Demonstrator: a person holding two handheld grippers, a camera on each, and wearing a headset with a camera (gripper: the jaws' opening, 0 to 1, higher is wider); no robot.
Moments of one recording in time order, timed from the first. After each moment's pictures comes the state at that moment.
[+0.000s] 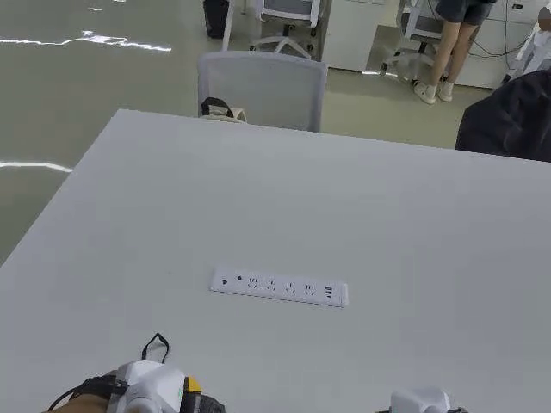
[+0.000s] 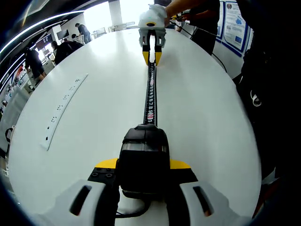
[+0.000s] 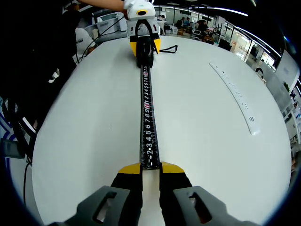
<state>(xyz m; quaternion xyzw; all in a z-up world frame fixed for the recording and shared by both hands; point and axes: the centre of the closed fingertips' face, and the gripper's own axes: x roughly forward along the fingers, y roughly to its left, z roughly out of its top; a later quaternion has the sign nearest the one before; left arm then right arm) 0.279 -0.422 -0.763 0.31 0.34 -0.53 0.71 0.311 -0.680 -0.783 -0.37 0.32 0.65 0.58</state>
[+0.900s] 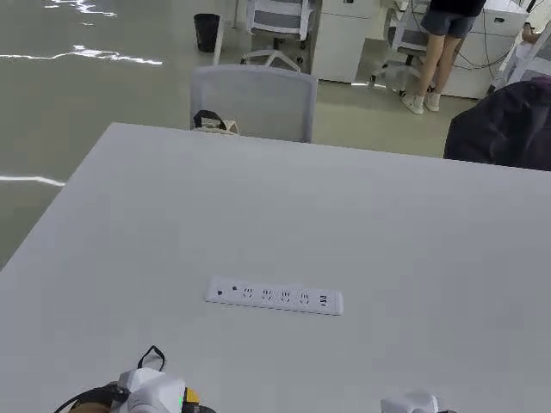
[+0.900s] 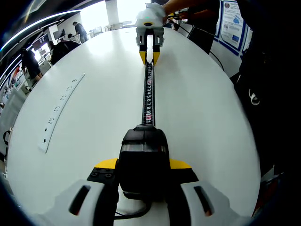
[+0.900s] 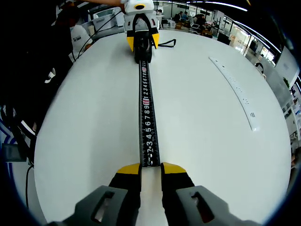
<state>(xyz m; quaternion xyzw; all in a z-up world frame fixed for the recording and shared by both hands) 0.279 -0.422 -0.768 0.31 0.35 -0.55 0.69 0.308 -0.682 -0.784 -0.38 0.34 0.63 0.58</state>
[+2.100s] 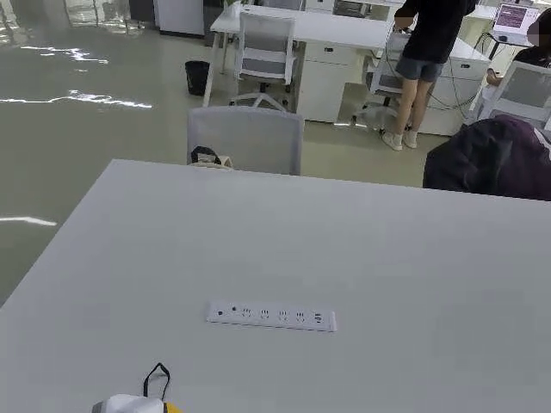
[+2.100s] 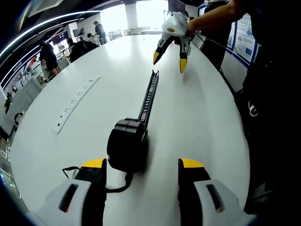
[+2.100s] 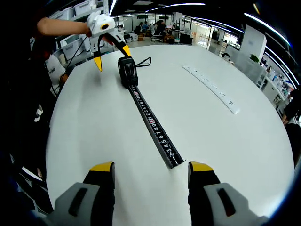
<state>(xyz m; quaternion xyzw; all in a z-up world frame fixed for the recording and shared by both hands) 0.239 -0.398 -0.727 0.26 0.34 -0.48 0.76 0.267 -0.677 -0.742 -0.27 0.35 0.53 0.72</state>
